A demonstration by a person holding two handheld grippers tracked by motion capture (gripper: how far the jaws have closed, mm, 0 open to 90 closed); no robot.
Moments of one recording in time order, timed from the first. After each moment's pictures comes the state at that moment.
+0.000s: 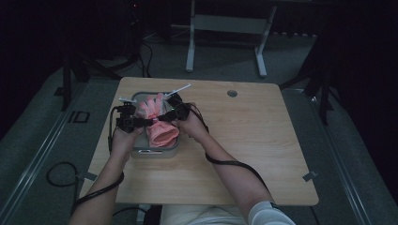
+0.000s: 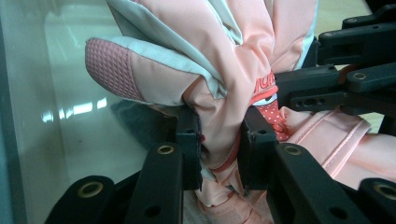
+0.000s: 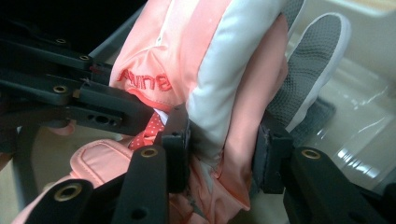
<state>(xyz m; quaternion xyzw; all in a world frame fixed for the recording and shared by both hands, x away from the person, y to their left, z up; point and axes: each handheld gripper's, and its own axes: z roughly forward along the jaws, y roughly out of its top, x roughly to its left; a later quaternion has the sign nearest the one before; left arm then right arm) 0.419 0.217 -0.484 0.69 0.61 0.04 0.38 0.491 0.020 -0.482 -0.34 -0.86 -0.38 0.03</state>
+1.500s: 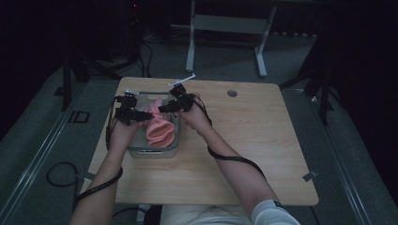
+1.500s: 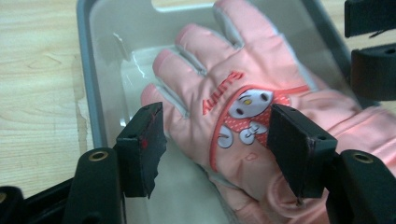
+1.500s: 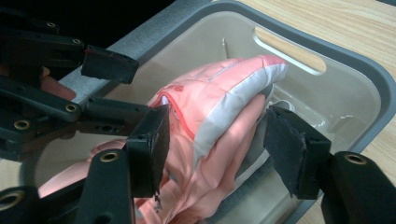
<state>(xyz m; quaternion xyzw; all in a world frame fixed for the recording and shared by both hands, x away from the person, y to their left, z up) 0.427 0.210 -0.453 0.72 0.61 0.15 0.31 0.495 0.010 -0.444 -0.33 -0.86 -0.40 -0.02</state>
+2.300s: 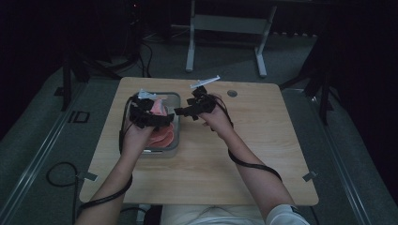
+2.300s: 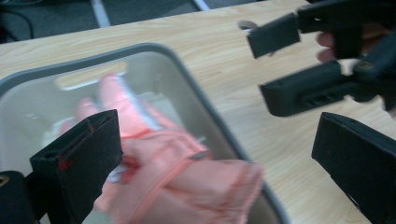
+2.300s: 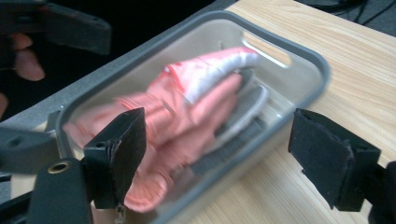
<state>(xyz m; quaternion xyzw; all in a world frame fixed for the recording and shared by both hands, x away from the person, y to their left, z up) 0.381 0.144 -0.416 0.75 0.49 0.19 0.41 0.476 -0.063 -0.427 -0.29 -0.85 -0.44 -0.03</state>
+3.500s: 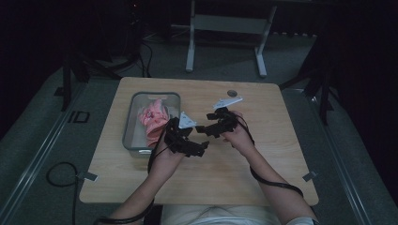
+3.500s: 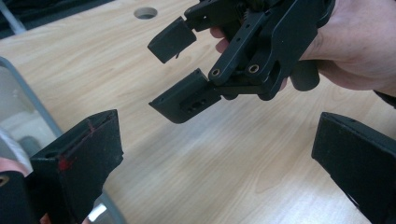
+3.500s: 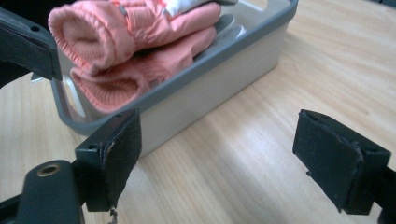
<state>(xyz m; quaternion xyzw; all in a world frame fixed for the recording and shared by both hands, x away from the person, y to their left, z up) 0.331 0.051 -0.437 0.81 0.37 0.16 0.42 0.443 -0.133 -0.469 -0.27 -0.85 -0.45 -0.05</state>
